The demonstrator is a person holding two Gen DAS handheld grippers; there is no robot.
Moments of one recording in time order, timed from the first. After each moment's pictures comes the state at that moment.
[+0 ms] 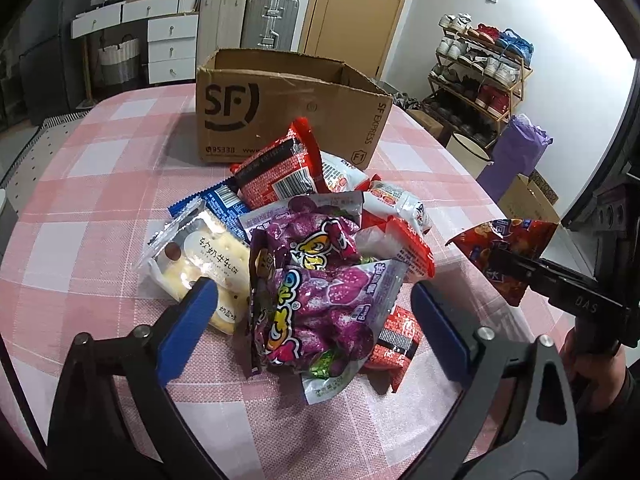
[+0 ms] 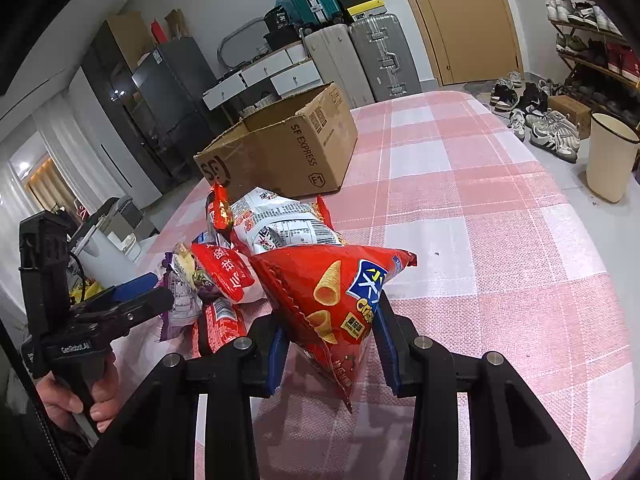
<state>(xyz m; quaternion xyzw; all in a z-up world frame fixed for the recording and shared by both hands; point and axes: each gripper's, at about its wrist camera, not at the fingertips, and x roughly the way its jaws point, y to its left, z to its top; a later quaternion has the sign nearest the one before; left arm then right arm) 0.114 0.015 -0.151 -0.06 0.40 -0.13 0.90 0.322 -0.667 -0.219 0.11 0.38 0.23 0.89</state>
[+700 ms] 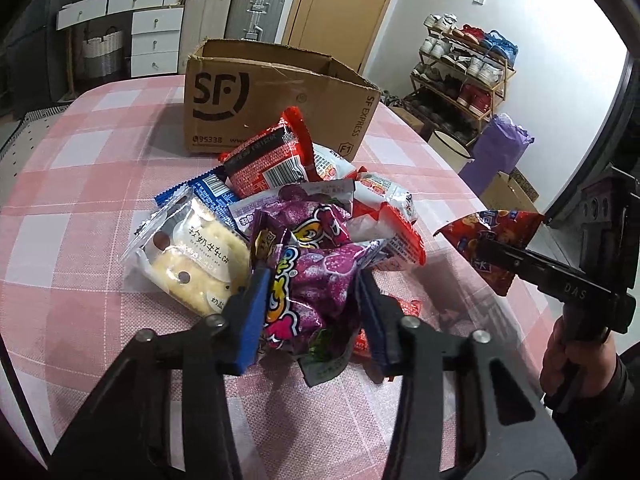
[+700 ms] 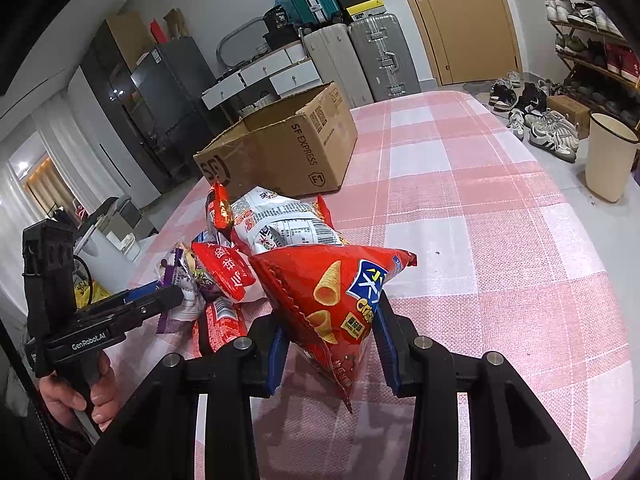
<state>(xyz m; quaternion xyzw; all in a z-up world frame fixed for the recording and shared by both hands) 0.113 0.023 -0.158 -0.08 0.40 -0.18 0.90 0.322 -0.665 -0.218 0.11 0.38 0.23 0.89</state>
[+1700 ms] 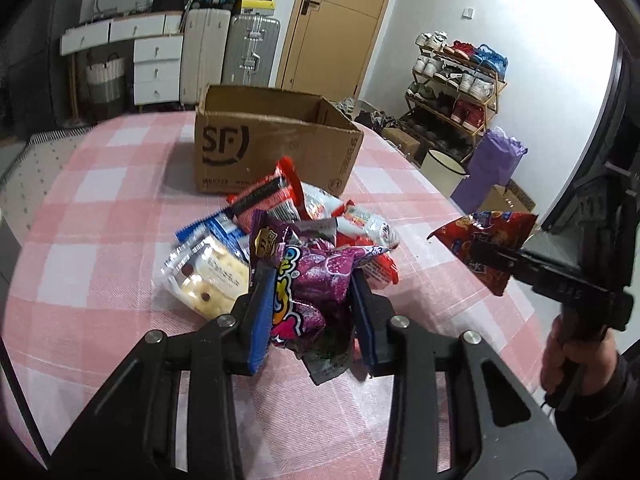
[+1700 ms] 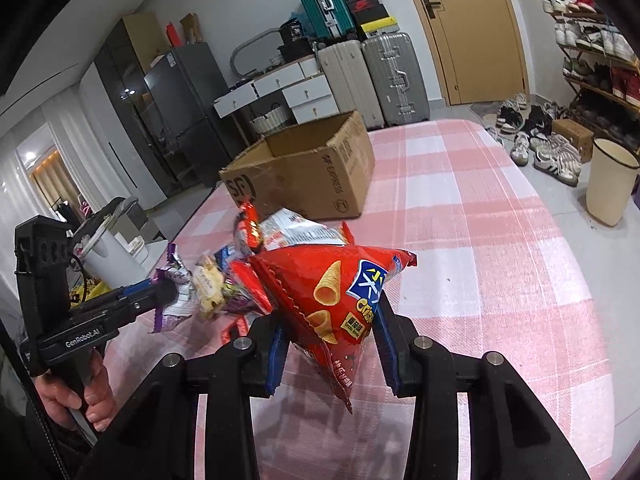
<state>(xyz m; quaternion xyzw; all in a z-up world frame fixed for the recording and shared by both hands) 0.082 0.030 -0.111 -0.07 0.35 -0.17 0.92 0.301 -0.656 -0.180 0.10 0.35 0.24 0.90</state>
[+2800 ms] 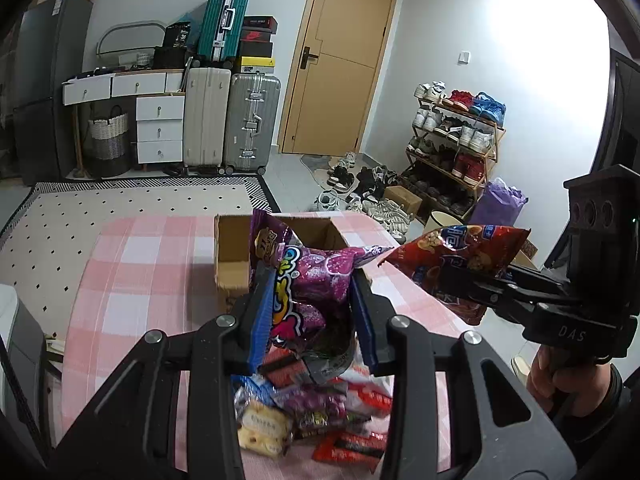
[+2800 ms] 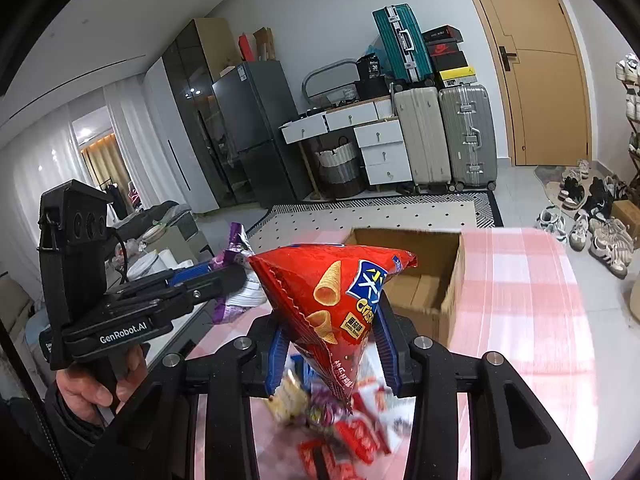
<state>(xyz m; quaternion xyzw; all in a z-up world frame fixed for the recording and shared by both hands) 0.135 0.081 0.064 -0.08 0.27 -0.17 0.95 0.359 -0.576 -0.037 0.06 0.27 0.34 0.90</state>
